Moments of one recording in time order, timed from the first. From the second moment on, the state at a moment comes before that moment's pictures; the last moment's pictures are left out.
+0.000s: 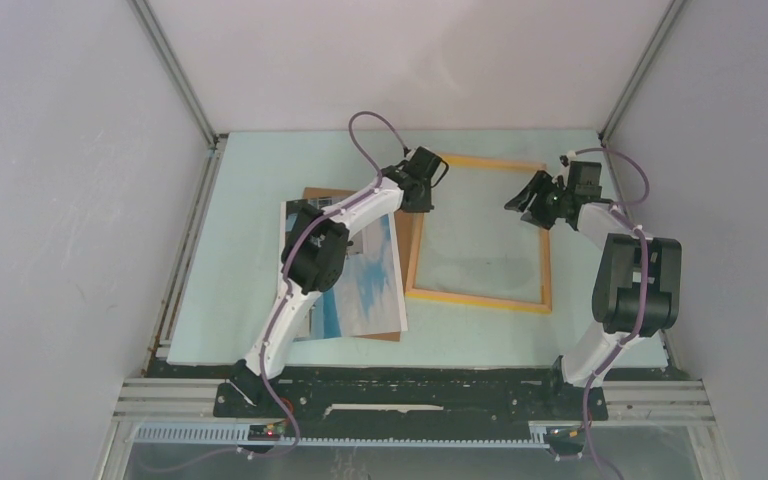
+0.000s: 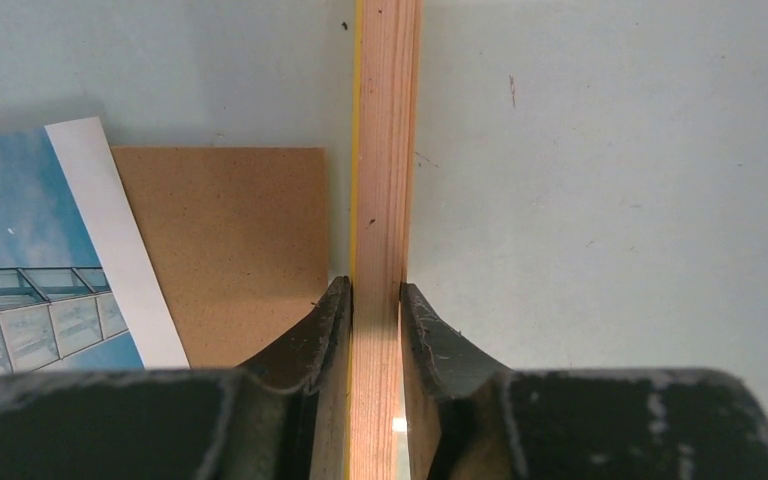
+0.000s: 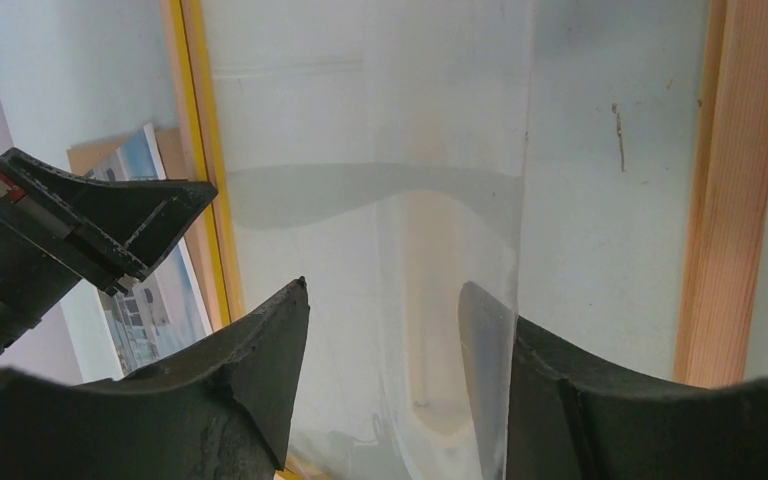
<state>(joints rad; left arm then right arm) -0.66 2.45 2.10 -0.58 -0.21 -0.55 -0.13 1.73 1.09 -0.15 -0.48 0.49</state>
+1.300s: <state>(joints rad) -0.68 2.48 2.17 -0.67 -0.24 -0.52 -0.12 1.71 1.29 -0.56 -0.03 0.34</state>
